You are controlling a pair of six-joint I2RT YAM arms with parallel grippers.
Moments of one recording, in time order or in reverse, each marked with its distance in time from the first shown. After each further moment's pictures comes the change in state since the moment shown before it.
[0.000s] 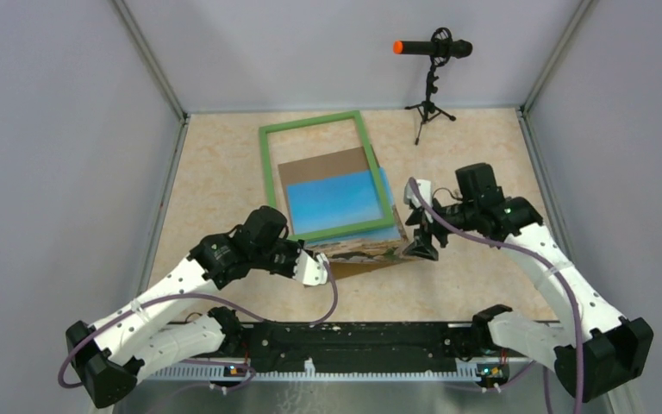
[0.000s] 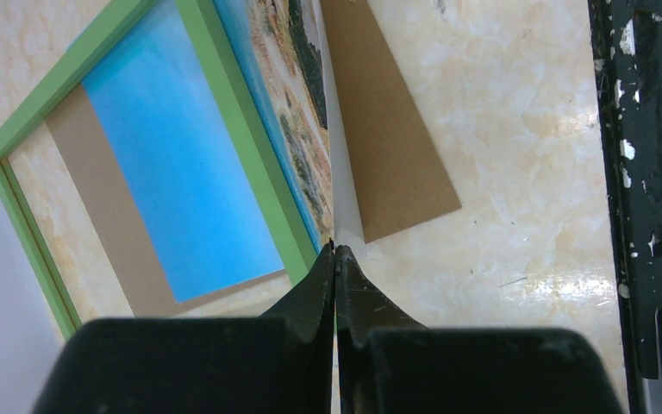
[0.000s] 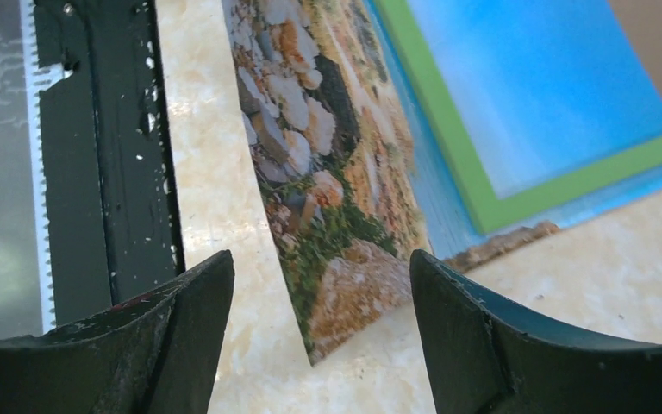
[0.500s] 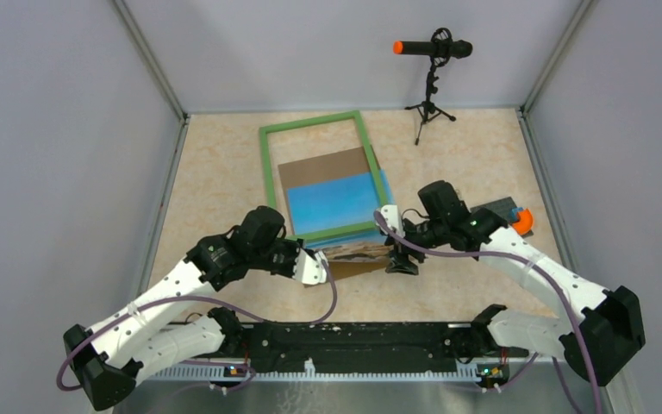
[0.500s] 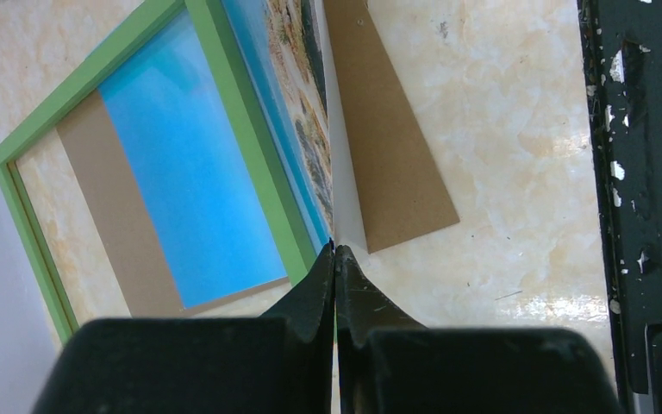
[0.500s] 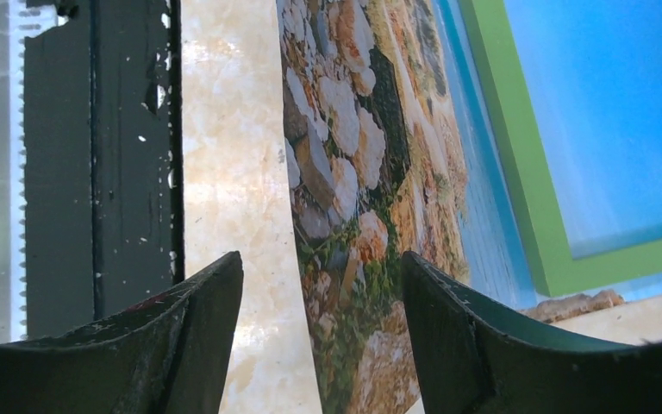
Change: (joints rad) left arm 0.001 -0.018 0.013 0.013 0.028 -0.040; right arm 0.267 0.052 -0.154 0.193 0.124 0.052
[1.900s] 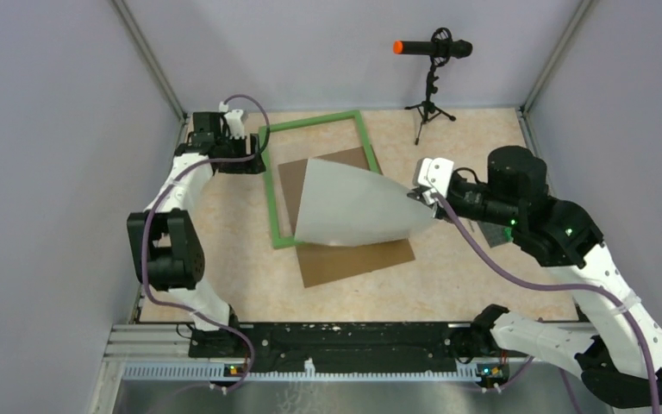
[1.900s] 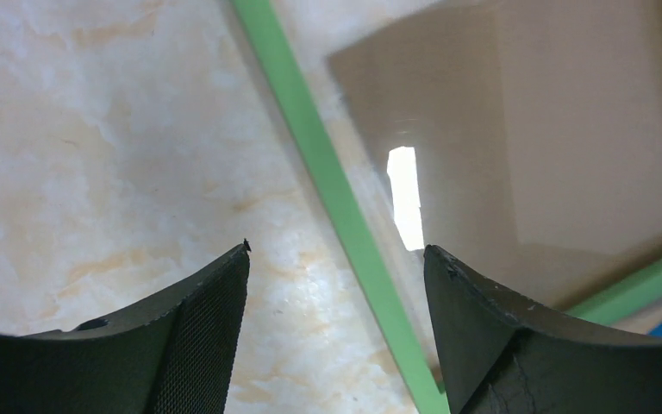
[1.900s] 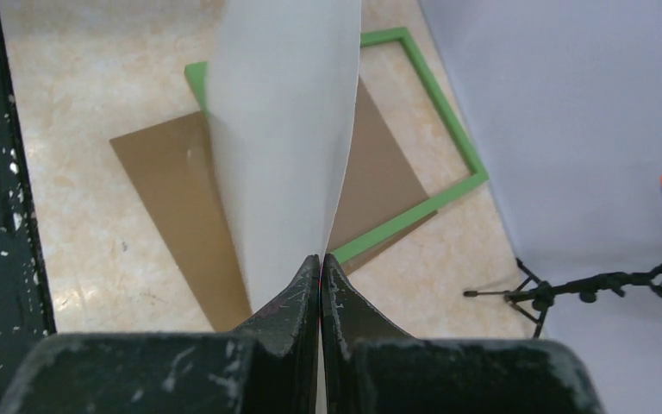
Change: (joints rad) left arm 0.802 0.784 0.550 0.238 -0.010 -0.952; right arm 0.081 -0.154 0.524 -0.176 0.347 0.035
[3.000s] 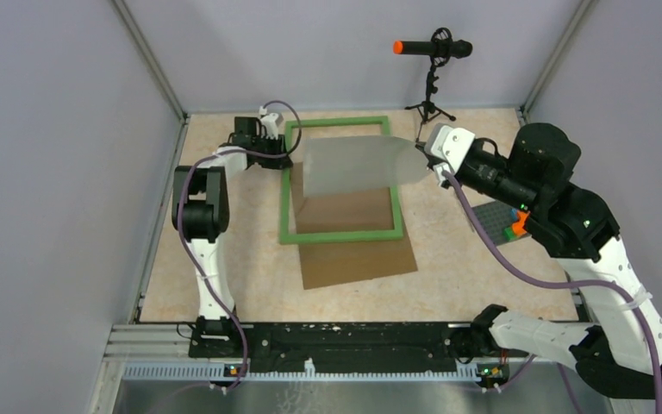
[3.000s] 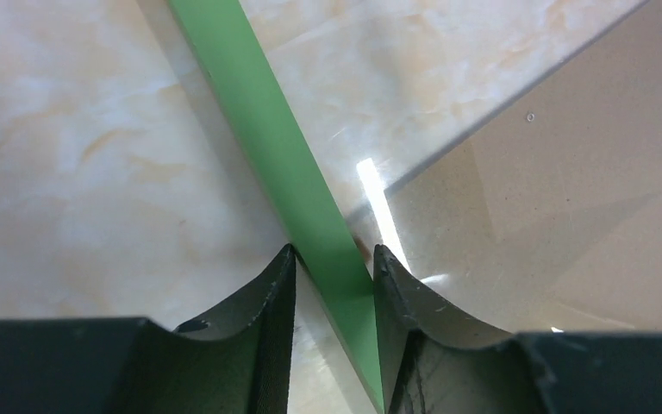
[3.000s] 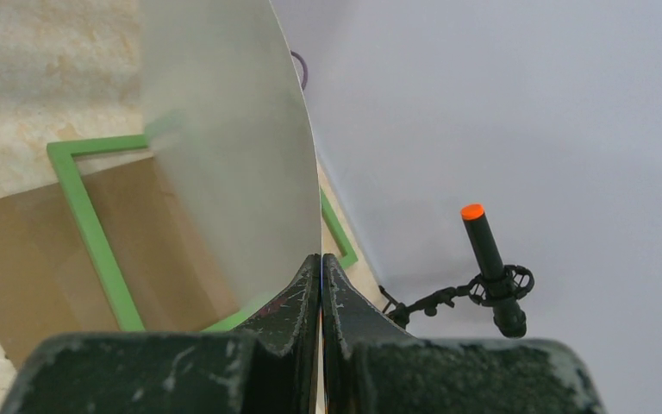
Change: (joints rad) left arm -0.052 0.533 0.187 0.356 0.162 -0.014; right arm 0.000 0.069 0.212 0.137 0.145 -0.084
